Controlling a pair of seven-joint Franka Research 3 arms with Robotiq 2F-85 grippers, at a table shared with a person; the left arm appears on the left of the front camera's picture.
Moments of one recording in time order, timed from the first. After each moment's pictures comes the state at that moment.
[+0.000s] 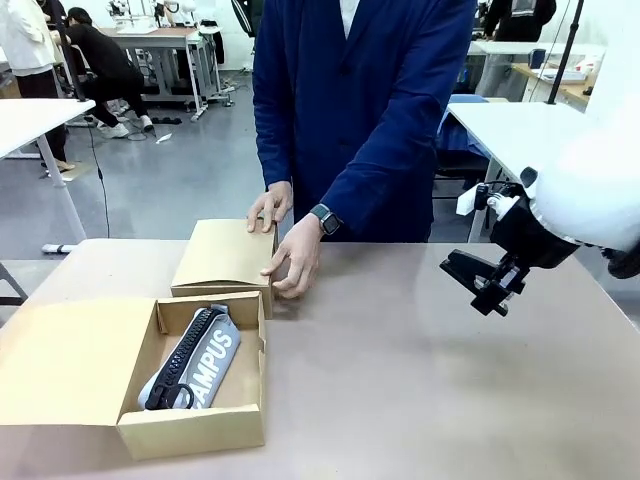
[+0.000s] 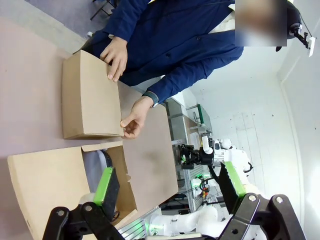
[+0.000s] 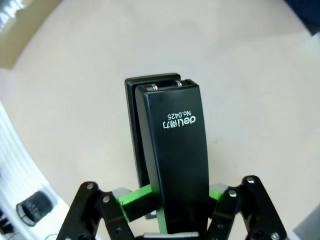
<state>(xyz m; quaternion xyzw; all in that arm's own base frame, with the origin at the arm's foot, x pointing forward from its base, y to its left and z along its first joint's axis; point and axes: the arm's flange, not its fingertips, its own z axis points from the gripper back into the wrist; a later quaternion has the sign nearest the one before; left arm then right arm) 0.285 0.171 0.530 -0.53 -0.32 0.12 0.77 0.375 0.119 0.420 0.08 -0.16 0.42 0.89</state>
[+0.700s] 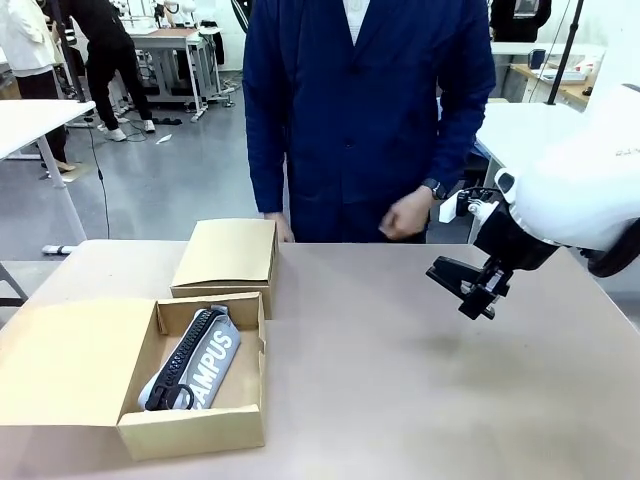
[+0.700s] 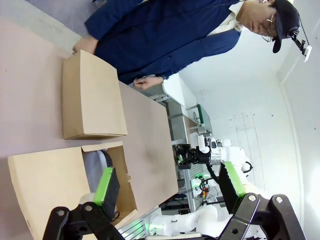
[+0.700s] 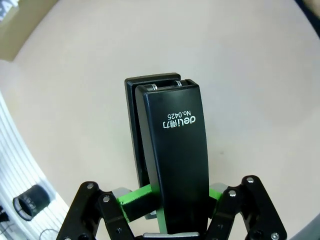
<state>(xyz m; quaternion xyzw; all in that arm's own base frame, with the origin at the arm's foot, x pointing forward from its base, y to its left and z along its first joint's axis) 0.285 0.171 0.530 -0.53 -0.32 0.12 0.77 0.385 0.140 0.410 0.08 -0.14 0.45 0.88</state>
